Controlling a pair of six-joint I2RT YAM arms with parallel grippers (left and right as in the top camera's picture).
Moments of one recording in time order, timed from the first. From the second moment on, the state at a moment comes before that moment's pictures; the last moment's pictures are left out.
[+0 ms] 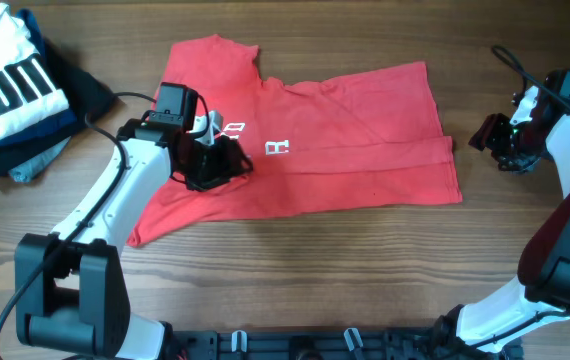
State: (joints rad) left arm -0.18 1.65 1.10 -0.78 0.51 -0.45; right arm -0.40 1.84 1.29 -0.80 -0.19 0.11
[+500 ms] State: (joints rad) left arm -0.05 1.61 1.15 -0.72 0.47 -0.39; right arm -0.40 1.84 1.31 -0.82 -0.20 0.10
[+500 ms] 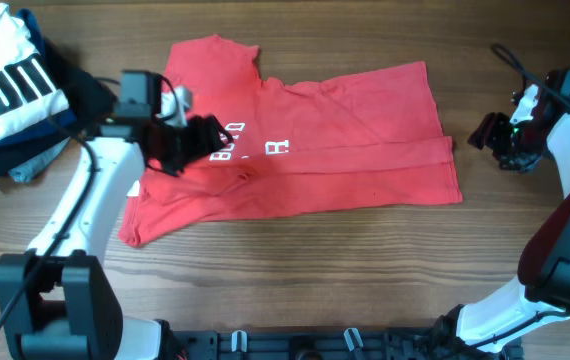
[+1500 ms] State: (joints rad) left arm 0.12 2.24 1.72 -0.36 0.26 -0.20; right arm -0.20 1.63 1.39 -1.03 -0.25 0.04
